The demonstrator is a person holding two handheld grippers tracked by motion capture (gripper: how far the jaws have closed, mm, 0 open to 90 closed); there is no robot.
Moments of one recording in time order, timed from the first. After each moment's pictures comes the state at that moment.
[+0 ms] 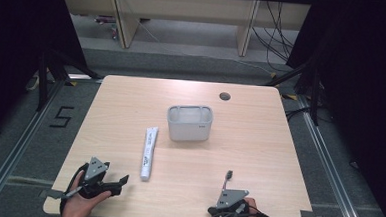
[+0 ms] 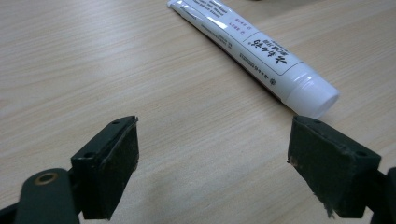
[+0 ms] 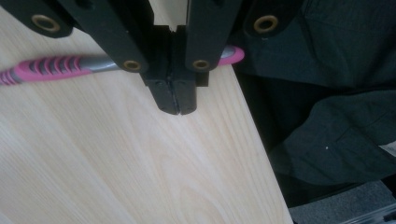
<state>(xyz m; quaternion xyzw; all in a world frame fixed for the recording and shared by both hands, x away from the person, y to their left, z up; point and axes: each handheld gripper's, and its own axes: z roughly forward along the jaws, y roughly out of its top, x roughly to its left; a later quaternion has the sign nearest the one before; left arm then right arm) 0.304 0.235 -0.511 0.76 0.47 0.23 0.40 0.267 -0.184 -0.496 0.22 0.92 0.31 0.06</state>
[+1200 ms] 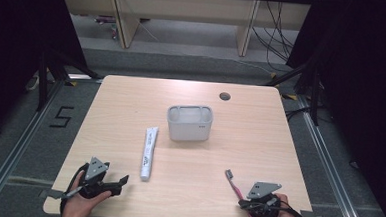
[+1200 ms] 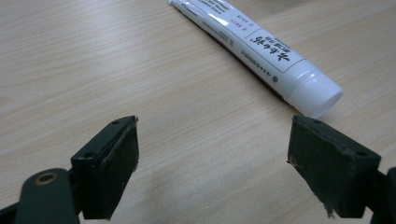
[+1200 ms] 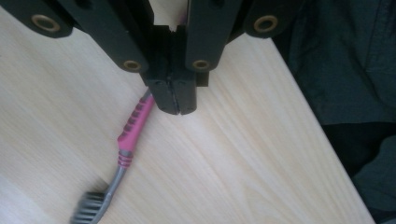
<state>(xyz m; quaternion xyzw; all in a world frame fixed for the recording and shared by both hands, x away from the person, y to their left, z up) 0.305 0.235 -0.512 0.76 0.47 0.22 0.40 0.283 -0.260 -0.486 0.30 0.91 0.27 0.09</state>
